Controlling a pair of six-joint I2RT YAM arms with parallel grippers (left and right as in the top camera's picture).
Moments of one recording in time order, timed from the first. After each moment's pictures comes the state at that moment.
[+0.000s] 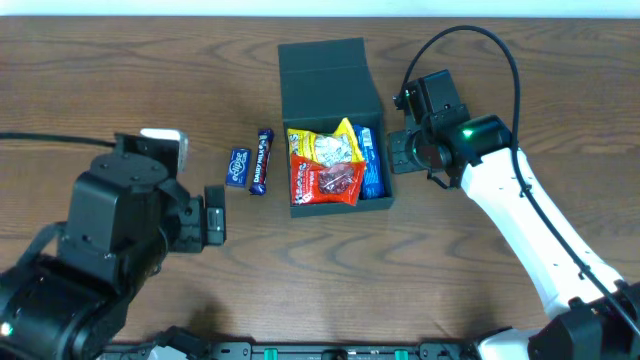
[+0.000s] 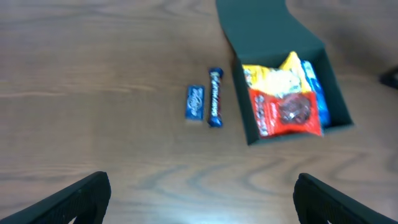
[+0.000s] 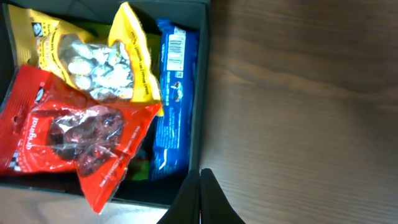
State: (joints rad) left arm -0.41 1.04 1.63 -1.42 -0.21 -0.26; right arm 0.38 1.57 1.33 -0.89 -0.01 0.23
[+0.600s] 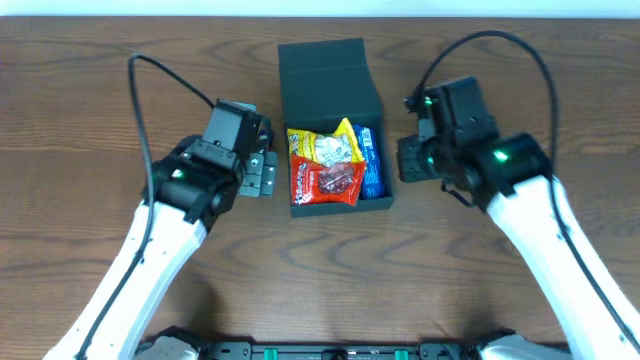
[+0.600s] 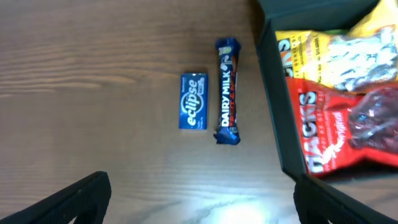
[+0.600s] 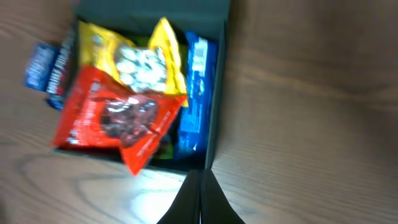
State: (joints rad) left arm -0.40 1.33 1.21 -0.96 -0.23 -0.22; right arm 0.38 1.38 1.33 -0.95 -0.05 0.23
